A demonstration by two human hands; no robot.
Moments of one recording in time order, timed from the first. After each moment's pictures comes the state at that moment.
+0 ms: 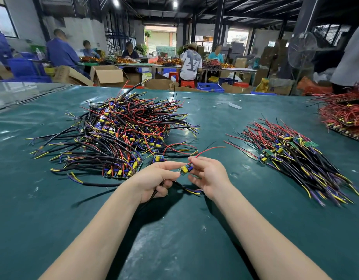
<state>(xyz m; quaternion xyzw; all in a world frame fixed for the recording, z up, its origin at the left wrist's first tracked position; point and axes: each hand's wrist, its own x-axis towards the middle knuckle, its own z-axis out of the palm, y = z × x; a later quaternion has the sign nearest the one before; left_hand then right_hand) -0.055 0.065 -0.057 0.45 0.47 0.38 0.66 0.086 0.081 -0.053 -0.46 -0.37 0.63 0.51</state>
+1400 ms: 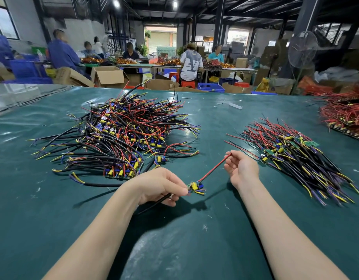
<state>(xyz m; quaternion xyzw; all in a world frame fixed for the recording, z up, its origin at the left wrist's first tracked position) -0.053 0.052 -0.046 0.56 0.51 0.24 0.60 0.145 0.114 -0.056 -0.44 -0.21 0.58 0.66</state>
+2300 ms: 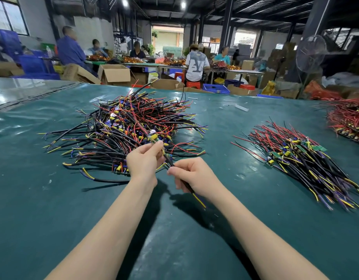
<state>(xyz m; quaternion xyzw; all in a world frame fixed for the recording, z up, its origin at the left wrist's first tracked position) -0.057 0.067 -0.043 0.23 0.47 0.75 0.41 0.066 0.065 -0.053 -0.35 -0.74 0.45 0.35</state>
